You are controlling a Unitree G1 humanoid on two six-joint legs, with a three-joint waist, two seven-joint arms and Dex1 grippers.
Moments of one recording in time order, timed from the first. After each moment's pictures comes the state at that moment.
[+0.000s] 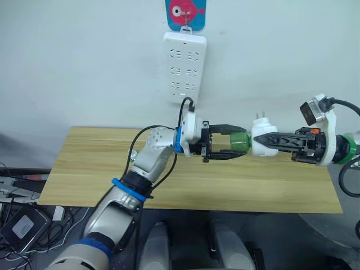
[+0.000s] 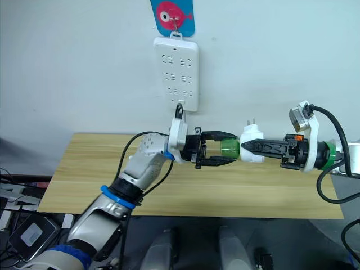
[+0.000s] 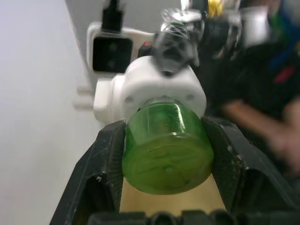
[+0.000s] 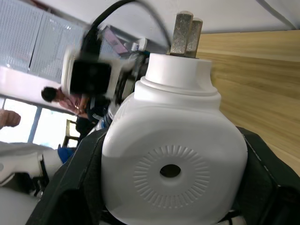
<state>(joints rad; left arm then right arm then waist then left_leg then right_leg) -0.79 0.35 -0.39 0.16 -0.80 0.34 -1.14 -0.47 -1.09 -0.17 -0.06 1.95 1.33 0.31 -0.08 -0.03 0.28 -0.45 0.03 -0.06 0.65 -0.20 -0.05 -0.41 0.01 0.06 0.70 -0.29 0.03</state>
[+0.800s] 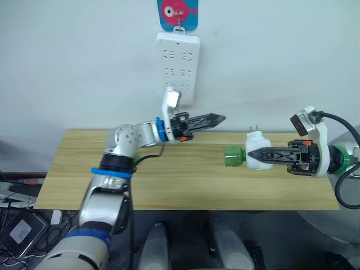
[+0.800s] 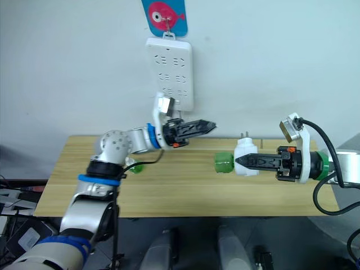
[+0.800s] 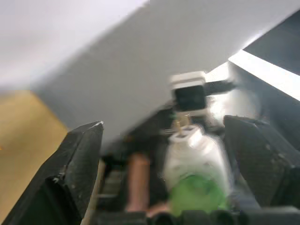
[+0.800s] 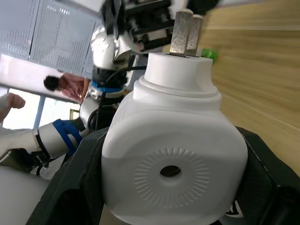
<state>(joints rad) -0.84 0.38 -0.05 0.27 -0.89 0.89 -1.04 -0.41 -1.10 -0.13 -0.08 1.95 1.28 0.33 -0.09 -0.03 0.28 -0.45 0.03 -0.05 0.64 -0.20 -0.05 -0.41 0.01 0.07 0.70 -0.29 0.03</state>
